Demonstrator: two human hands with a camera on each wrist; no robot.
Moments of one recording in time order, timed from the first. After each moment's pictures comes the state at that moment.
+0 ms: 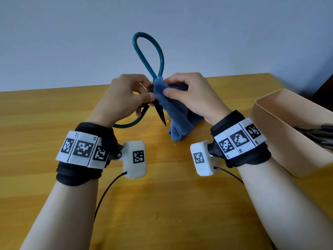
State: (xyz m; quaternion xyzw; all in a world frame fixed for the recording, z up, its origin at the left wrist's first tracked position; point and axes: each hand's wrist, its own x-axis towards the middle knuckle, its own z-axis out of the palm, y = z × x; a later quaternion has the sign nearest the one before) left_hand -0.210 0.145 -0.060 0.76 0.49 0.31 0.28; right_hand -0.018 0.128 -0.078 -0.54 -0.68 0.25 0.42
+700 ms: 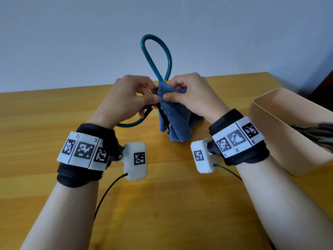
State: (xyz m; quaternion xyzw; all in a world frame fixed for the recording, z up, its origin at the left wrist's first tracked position) left_hand -0.202 0.143 -0.060 0.79 0.48 0.29 0.26; right_hand -0.011 0.130 -0.079 -0.56 -0.70 0.22 0.39
